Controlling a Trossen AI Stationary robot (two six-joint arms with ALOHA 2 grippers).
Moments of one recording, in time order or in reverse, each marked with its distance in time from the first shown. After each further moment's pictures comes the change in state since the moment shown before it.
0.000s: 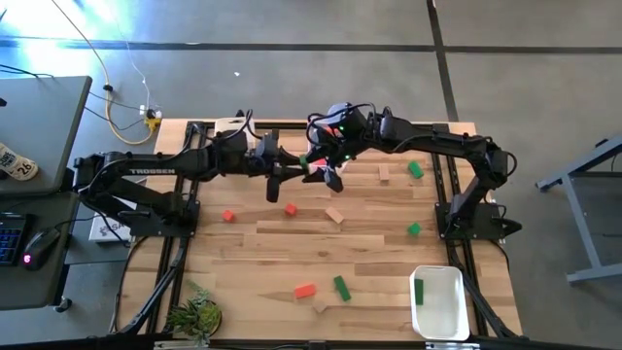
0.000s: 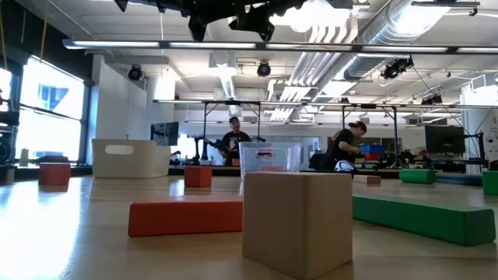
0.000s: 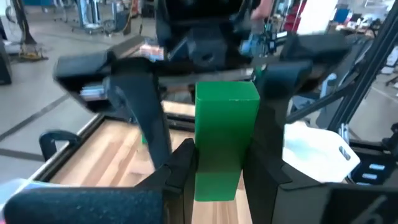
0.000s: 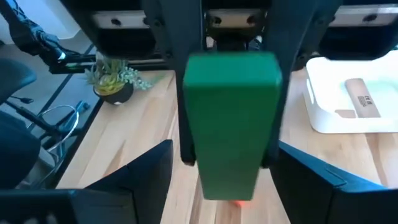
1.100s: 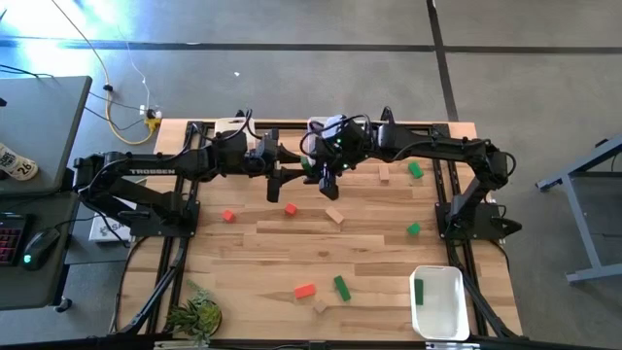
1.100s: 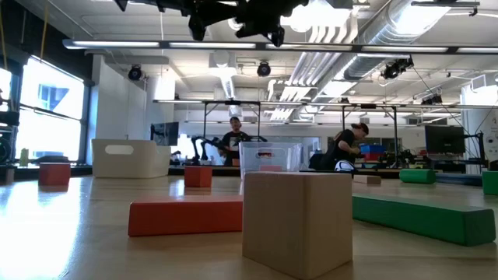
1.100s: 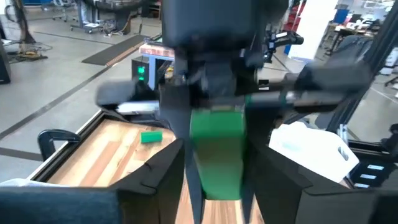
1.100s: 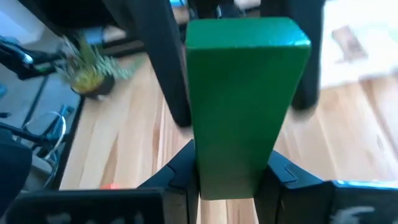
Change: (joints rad) left arm 0.005 0.000 0.000 -0.004 -0.002 -0.006; right arm 0.080 0.001 0.000 -0.113 0.178 0.184
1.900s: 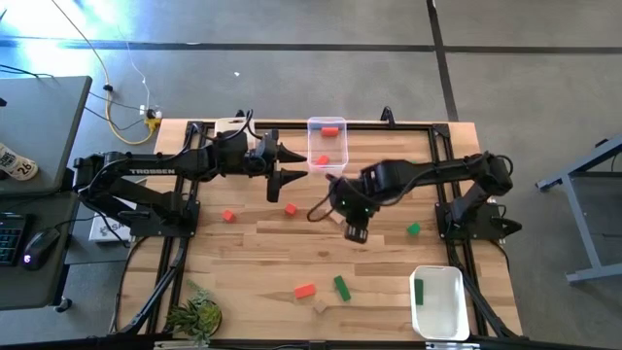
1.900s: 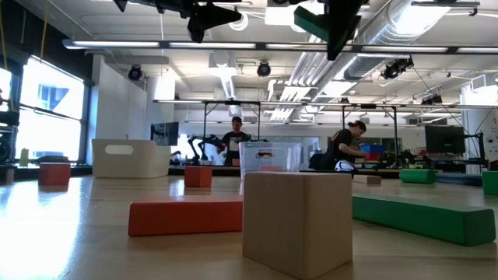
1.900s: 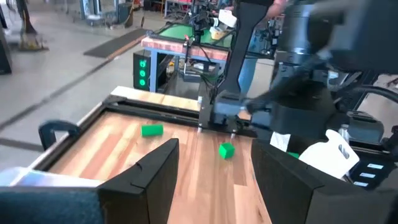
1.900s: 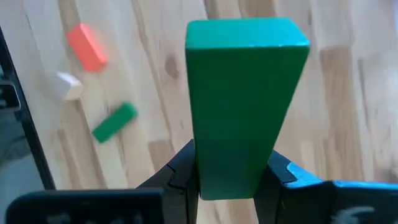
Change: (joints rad) left arm 0.000 0.000 0.000 -0.026 -0.006 -0.021; right arm 0.285 0.000 0.000 -0.599 0.226 0.270
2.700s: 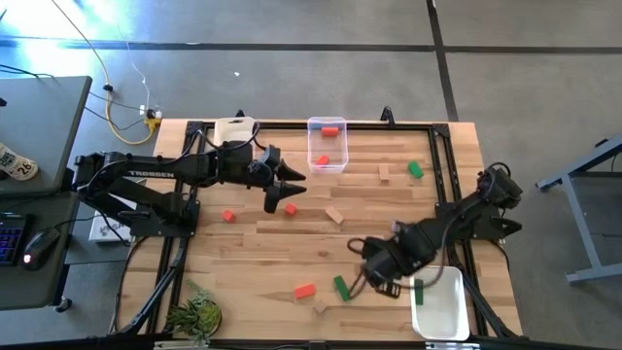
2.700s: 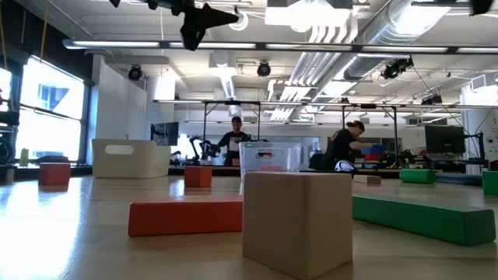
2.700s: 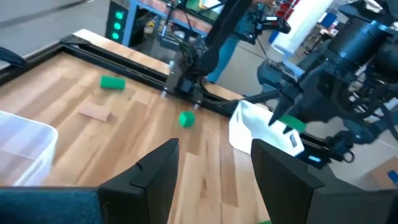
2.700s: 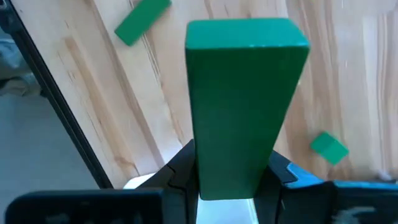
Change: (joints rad) left arm -0.086 0.000 0.000 -0.101 0.018 -0.250; right arm 0.464 0.007 -0.001 -0.199 0.084 0.537
